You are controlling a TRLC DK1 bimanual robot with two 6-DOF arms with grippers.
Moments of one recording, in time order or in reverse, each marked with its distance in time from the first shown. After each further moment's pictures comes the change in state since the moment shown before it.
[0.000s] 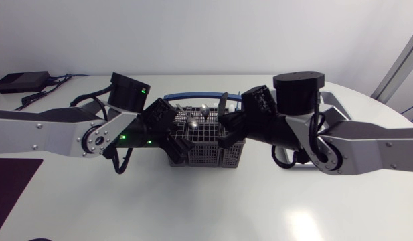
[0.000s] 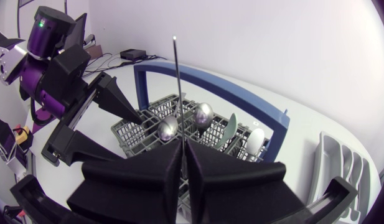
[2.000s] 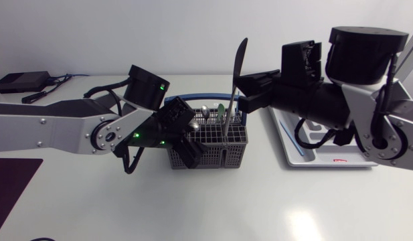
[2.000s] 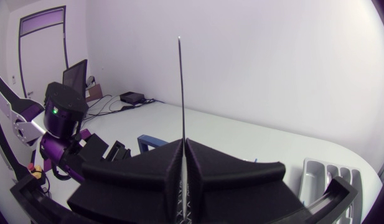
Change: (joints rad) left arm -0.113 0.003 0.084 -0.108 -0.028 0.000; right arm -0.064 -0.233 0.057 -0.061 -0.048 0.102
